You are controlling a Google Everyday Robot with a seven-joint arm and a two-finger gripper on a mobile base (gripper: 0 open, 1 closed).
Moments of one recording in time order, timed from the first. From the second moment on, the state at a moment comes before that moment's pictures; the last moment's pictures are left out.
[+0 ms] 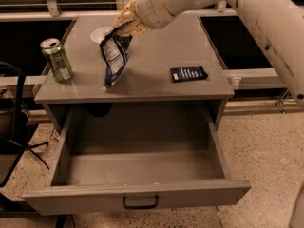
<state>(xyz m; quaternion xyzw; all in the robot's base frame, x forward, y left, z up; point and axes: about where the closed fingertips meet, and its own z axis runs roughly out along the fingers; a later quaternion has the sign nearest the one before) 0.660 0.068 1.004 -0.87 0.10 -0.13 0.46</state>
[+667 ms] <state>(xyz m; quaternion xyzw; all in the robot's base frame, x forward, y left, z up) 0.657 0.042 0.955 -0.84 0.15 -0.10 0.51</state>
